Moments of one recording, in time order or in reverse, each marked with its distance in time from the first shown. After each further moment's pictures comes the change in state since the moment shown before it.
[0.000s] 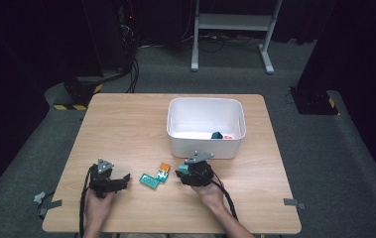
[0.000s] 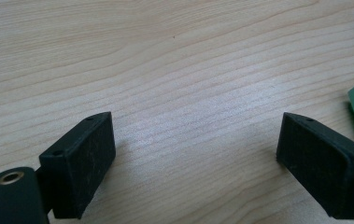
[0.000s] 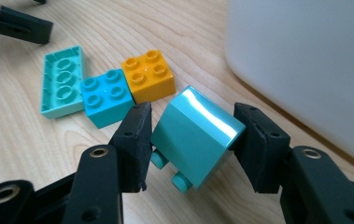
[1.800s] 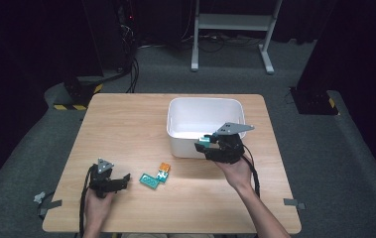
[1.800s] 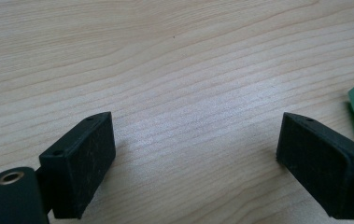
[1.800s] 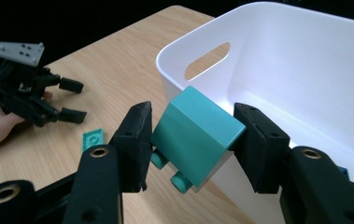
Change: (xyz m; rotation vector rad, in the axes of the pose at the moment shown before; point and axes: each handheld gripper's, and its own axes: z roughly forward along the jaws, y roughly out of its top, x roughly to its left) left arm 0.000 0.000 0.000 0.000 0.000 0.000; right arm -0.046 0.069 -0.115 -0.167 0.033 0.013
